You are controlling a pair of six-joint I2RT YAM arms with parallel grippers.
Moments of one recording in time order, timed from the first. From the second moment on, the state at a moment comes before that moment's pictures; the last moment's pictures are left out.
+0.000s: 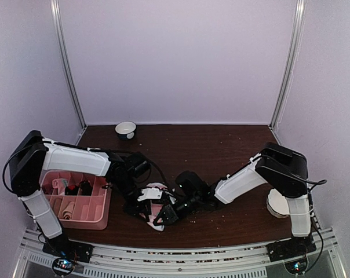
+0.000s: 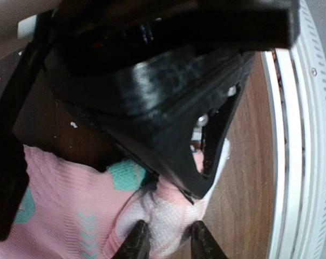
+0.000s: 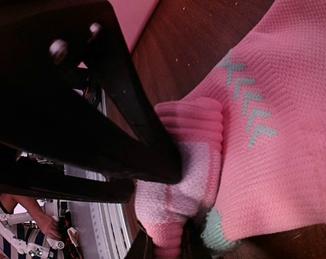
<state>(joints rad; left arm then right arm) -0.85 1.73 1.03 -0.70 0.48 0.73 1.04 2.14 1.05 0.36 -0.72 0.66</state>
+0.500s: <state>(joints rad) -0.87 1.79 1.09 -0.76 0.44 0.75 1.04 2.13 1.02 0.41 -0.70 0.71</state>
